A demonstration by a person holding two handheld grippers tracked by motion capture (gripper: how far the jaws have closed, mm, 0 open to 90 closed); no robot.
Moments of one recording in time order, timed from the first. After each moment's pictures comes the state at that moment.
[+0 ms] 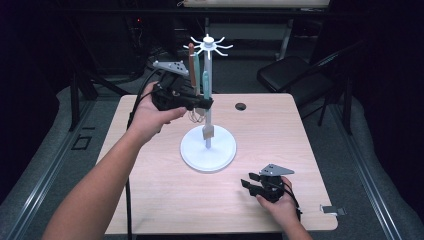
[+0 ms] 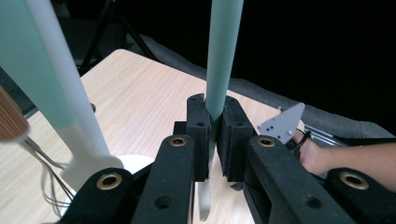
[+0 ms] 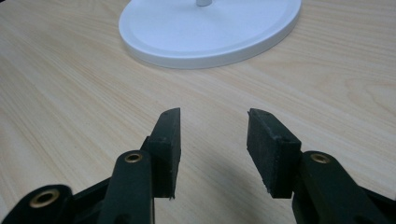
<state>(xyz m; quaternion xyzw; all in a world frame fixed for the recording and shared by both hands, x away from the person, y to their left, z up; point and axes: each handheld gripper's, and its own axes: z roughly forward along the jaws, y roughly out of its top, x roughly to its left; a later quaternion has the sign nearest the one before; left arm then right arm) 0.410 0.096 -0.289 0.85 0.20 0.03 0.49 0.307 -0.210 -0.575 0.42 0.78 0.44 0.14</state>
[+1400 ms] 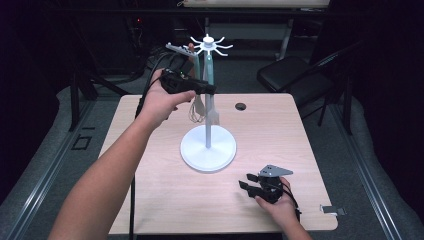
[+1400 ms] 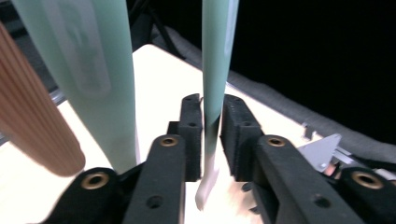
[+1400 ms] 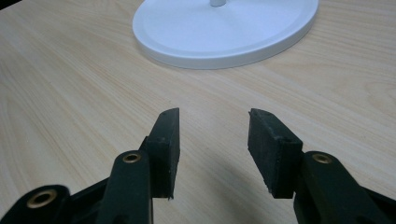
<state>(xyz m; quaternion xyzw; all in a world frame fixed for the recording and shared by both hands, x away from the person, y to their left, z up) 0.438 0.081 -0.284 0.85 0.27 0.05 0.46 0.306 -0.207 -0.575 0.41 0.78 0.45 0.13</state>
